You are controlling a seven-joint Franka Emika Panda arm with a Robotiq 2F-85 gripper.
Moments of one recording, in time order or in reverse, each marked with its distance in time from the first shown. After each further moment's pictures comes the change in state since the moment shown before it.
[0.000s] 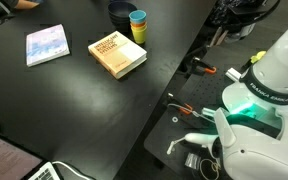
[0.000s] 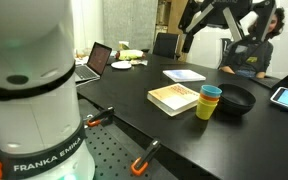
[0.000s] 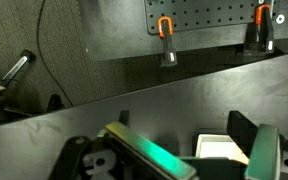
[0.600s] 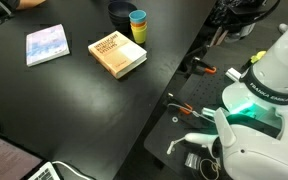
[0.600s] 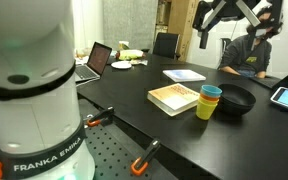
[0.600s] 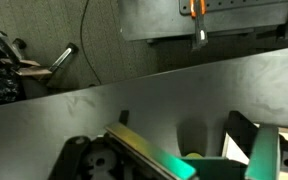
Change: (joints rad) arm 0.007 0.168 0.121 0.141 -0.099 0.038 0.118
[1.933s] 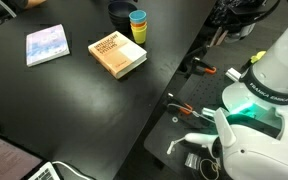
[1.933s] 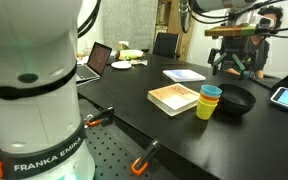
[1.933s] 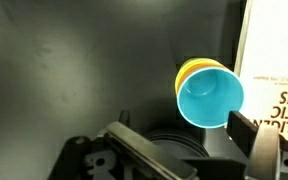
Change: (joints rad) arm 0.082 0.720 0.020 0.413 0.071 0.428 0.182
